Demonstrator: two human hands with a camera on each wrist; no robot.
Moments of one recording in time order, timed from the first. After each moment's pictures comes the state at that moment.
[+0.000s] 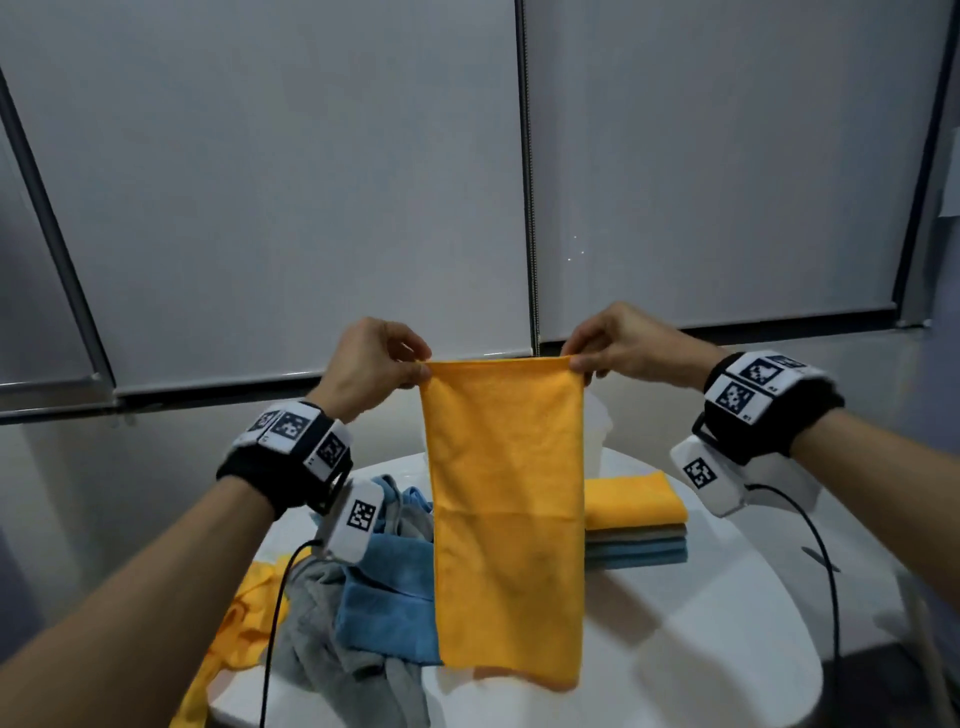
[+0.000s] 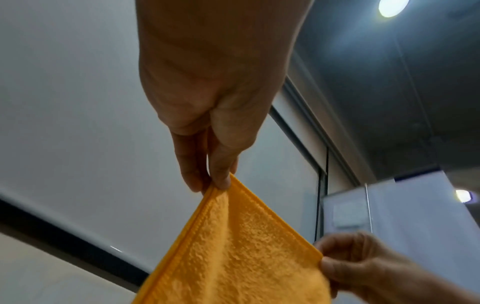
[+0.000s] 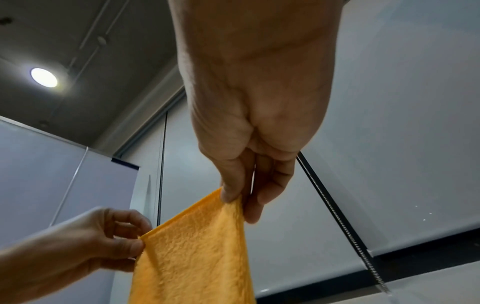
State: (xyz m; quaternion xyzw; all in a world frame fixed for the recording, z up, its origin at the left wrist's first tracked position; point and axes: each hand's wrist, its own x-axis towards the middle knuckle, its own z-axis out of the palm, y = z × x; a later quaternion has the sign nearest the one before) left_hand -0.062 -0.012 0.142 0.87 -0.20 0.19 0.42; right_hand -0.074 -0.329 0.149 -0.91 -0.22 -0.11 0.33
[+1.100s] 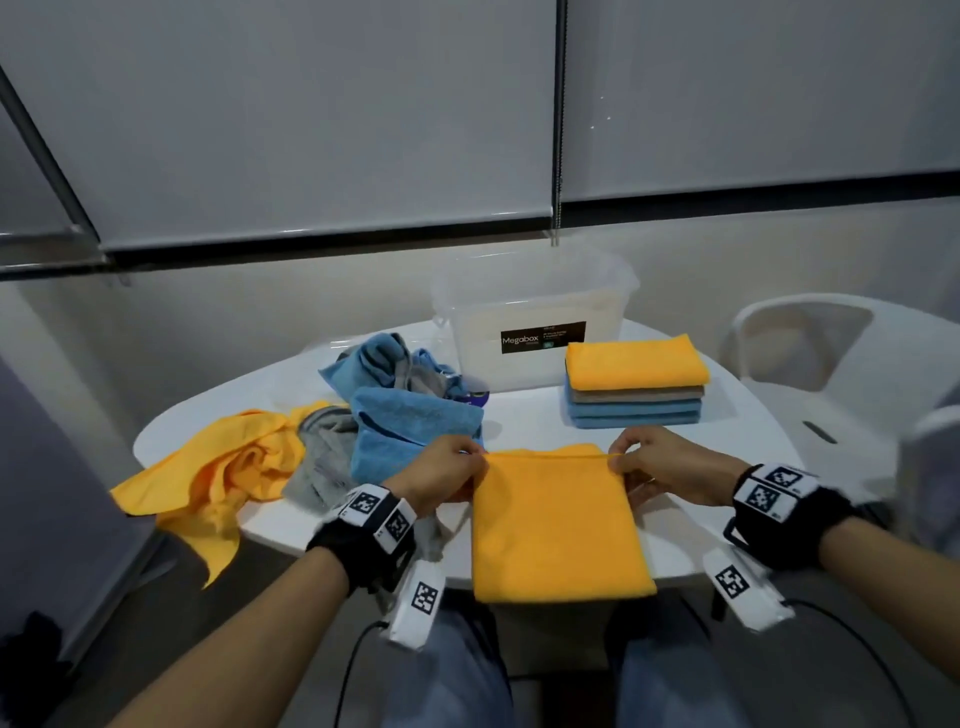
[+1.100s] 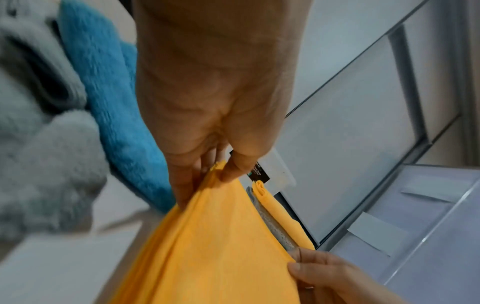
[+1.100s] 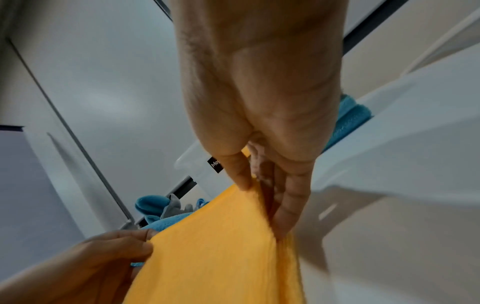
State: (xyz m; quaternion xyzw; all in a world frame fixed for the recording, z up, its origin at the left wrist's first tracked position) left_hand -0.099 -0.032 -0.130 0.81 -0.05 -0.20 0.55; right_hand -0.119 -0.334 -0.126 -0.83 0.05 0.18 0.53
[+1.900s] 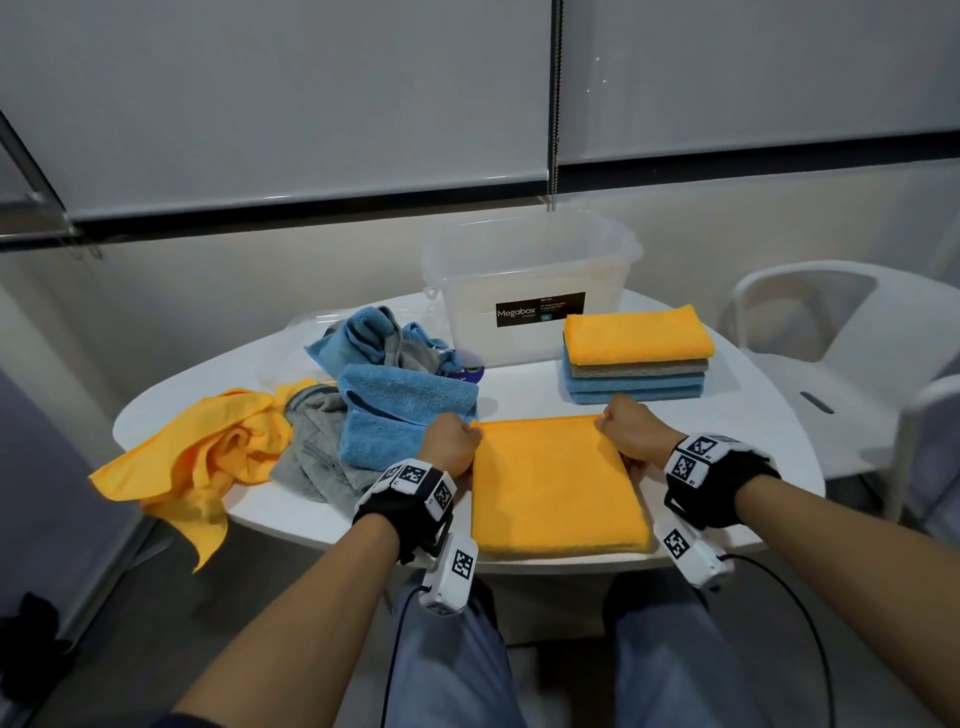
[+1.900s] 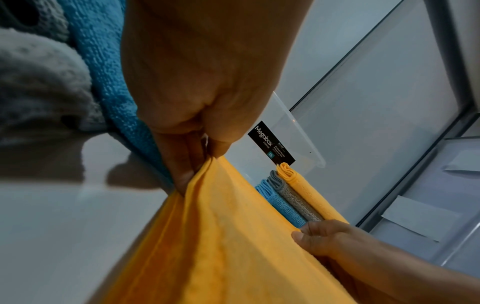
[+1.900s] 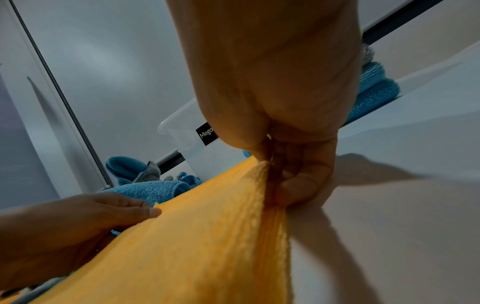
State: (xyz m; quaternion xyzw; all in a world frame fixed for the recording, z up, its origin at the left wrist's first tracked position) left_hand -0.053 -0.052 -0.175 0.93 0.01 -0.06 0.35; right_hand -0.069 -0.308 -0.165 -0.94 0.09 0.08 0.33
